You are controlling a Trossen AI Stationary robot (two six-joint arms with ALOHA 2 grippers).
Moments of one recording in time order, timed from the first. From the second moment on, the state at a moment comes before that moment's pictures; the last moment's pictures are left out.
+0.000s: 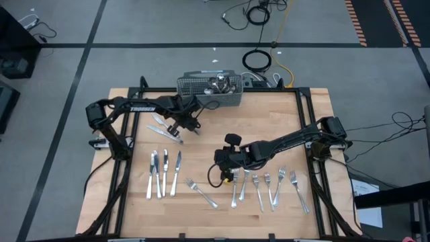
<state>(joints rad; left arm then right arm) 0.44 1.68 1.05 -0.66 -0.06 1.15 0.23 1.83 1.32 -0.47 0.39 0.22</state>
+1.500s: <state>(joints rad) 0.20 0.70 1.04 -0.53 0.08 0.27 -0.09 2.31 1.55 0.35 0.41 -0.04</state>
